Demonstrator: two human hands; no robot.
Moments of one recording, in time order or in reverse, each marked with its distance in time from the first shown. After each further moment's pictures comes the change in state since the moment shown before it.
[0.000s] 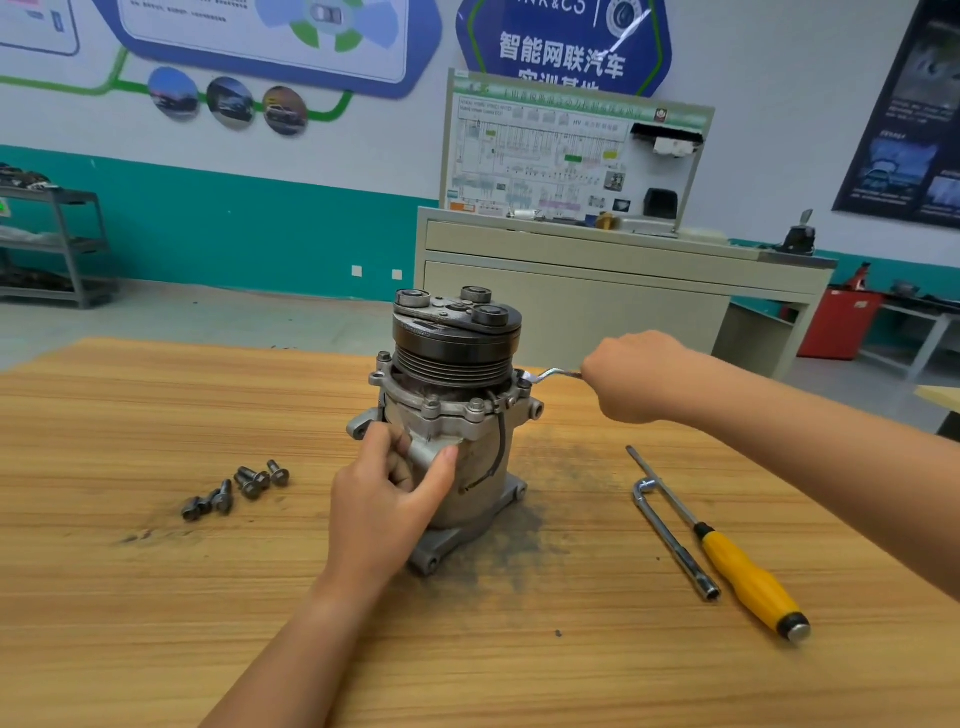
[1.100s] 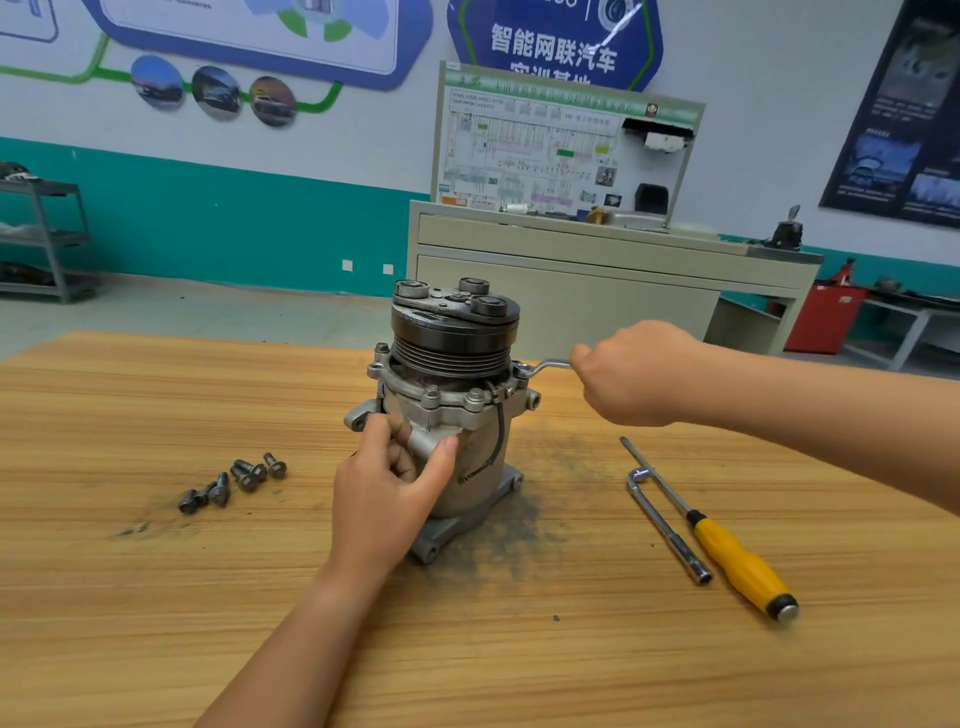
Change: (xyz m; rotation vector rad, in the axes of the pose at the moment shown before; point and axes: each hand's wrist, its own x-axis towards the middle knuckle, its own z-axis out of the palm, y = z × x) left_hand -0.002 -0.001 0.001 -0.042 -0.003 -0.013; right_hand -0.018 -0.001 -0.006 -0.077 0.066 -0.111
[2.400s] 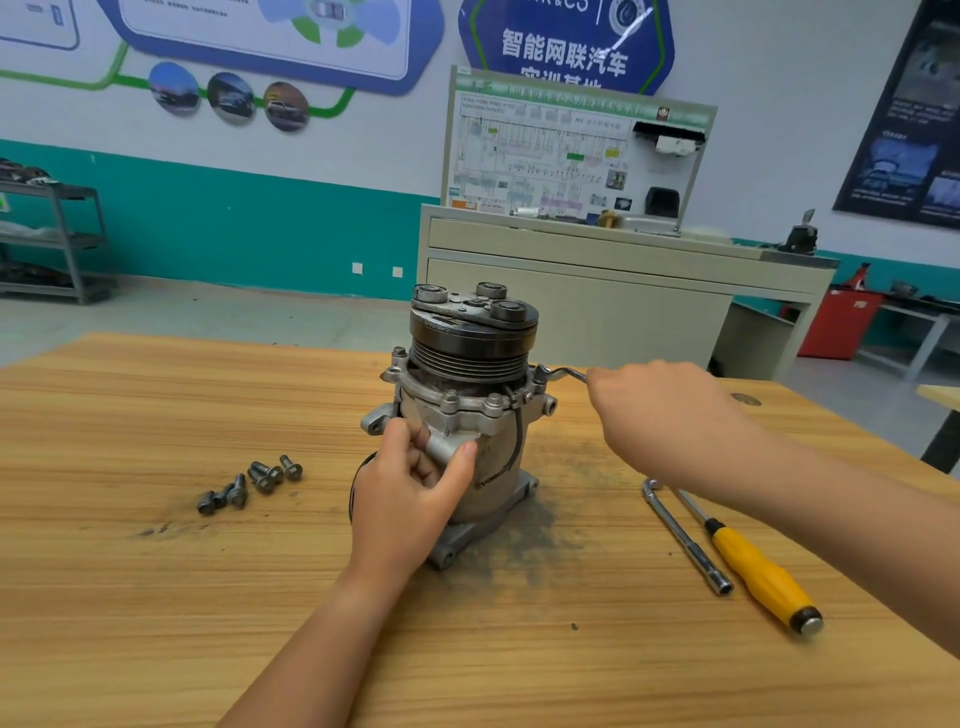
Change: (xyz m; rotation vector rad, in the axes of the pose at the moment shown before) left_hand 0.000 0.002 0.002 0.024 0.012 -0.040; right_hand -0.022 -0.035 -0.008 0.140 0.042 0.239
